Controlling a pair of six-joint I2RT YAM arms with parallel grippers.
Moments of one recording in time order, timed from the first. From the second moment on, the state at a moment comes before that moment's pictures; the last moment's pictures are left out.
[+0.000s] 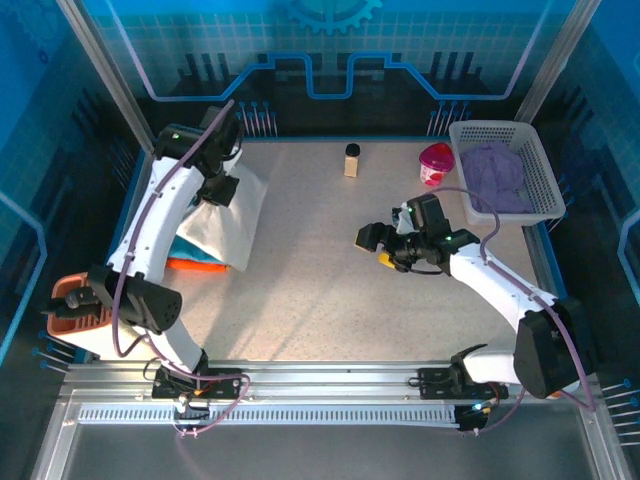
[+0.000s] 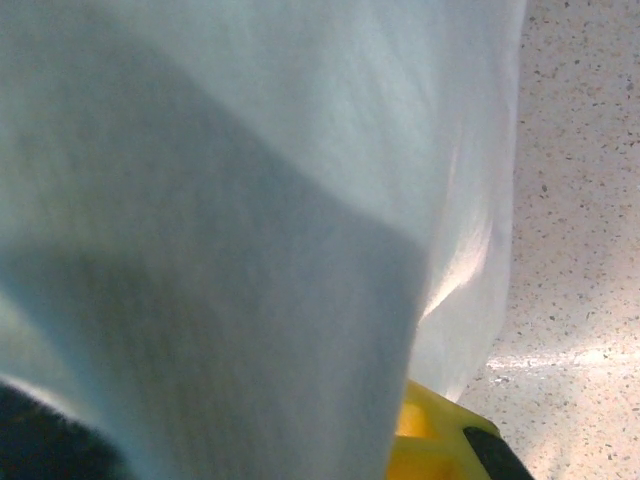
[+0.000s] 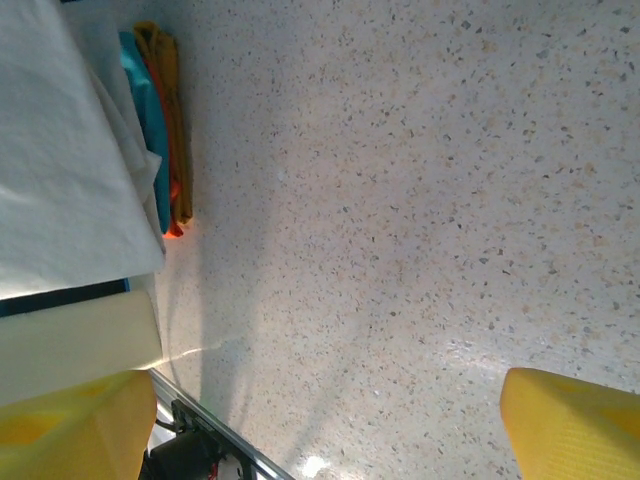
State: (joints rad) left arm -0.23 1.68 1.97 -1.55 -0.33 0.05; right arm 0.37 1.31 0.88 -0.45 -0.53 0.80
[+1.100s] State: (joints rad) left arm -0.01 1.70 1.63 -1.20 -0.44 0.17; right arm 0.37 1.34 0.90 -0.49 -0.56 0.76
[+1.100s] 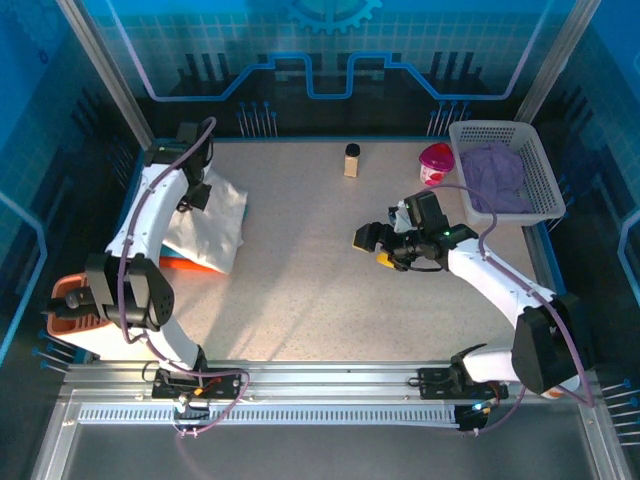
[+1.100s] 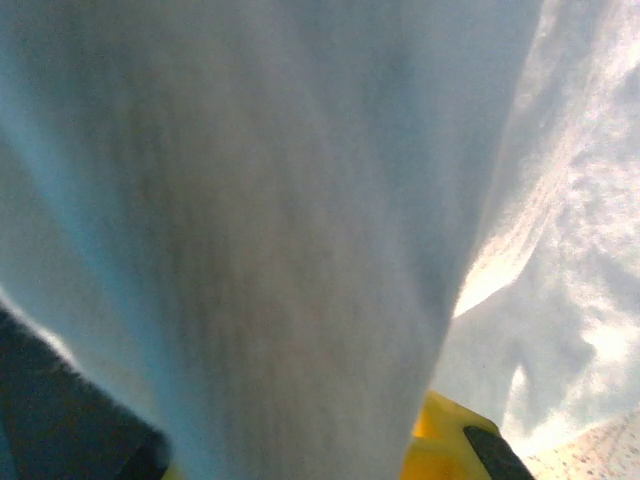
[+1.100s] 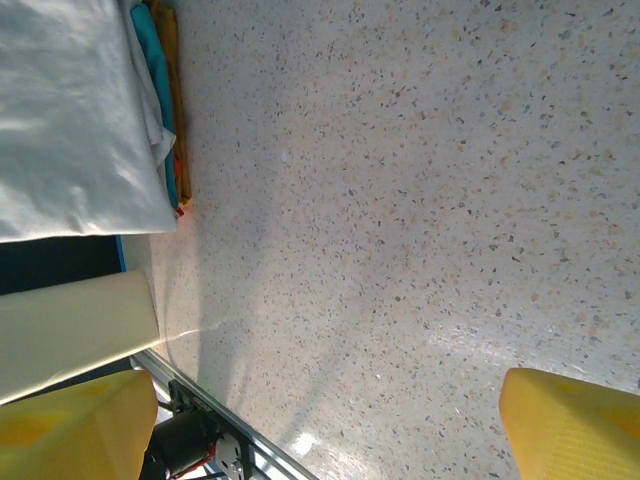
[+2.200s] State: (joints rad) left arm 0.12 1.82 1.68 -1.16 -0.56 -0.02; right arm 0.35 1.39 0.90 -0.45 -0.63 0.72
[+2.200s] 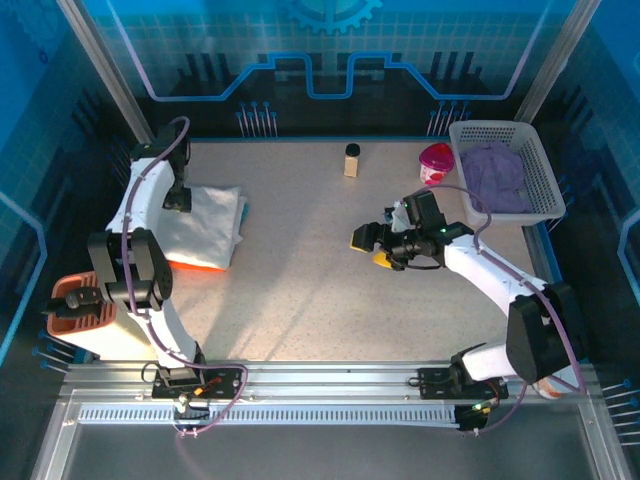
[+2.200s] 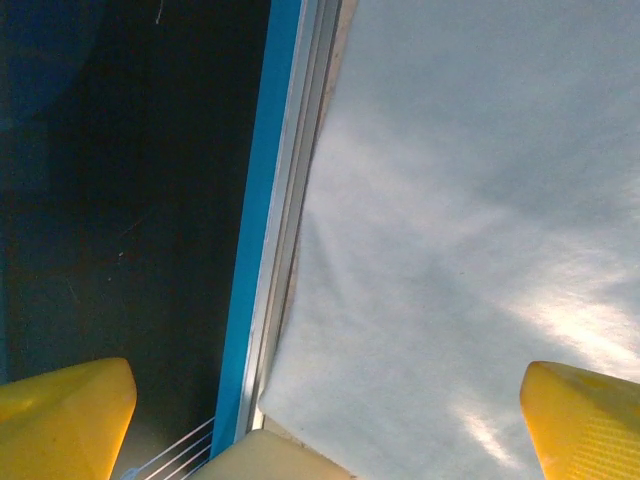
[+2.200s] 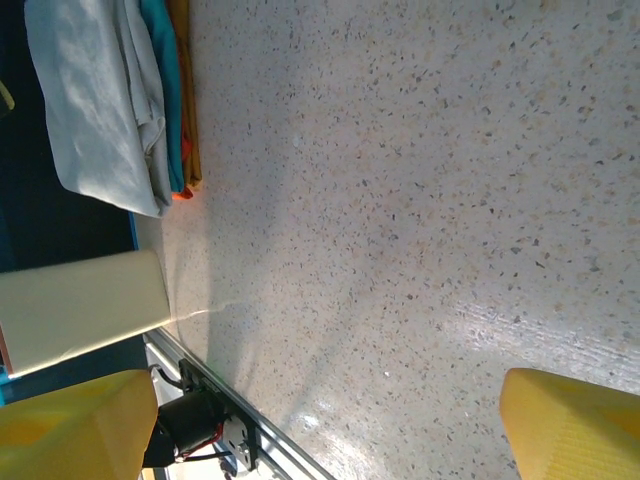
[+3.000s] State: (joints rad) left arm 0.01 1.38 0.84 -0.32 -0.14 -0.16; right arm 0.21 1.03 0.70 -0.42 0.11 0.24
